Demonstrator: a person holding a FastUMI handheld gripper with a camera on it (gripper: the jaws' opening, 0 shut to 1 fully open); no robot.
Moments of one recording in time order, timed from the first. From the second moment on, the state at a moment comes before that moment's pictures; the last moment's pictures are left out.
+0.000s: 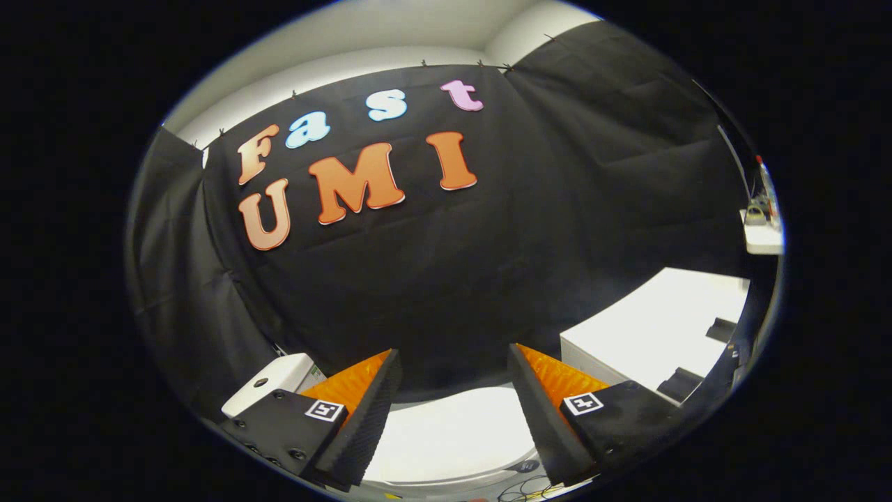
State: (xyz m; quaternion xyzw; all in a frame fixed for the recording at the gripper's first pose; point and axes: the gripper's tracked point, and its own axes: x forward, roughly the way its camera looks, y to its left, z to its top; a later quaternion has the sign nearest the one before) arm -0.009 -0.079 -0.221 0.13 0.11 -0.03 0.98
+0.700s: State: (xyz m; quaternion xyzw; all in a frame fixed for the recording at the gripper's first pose) arm -0.072 -0.132 -0.466 0.24 0.26 -0.15 0.93
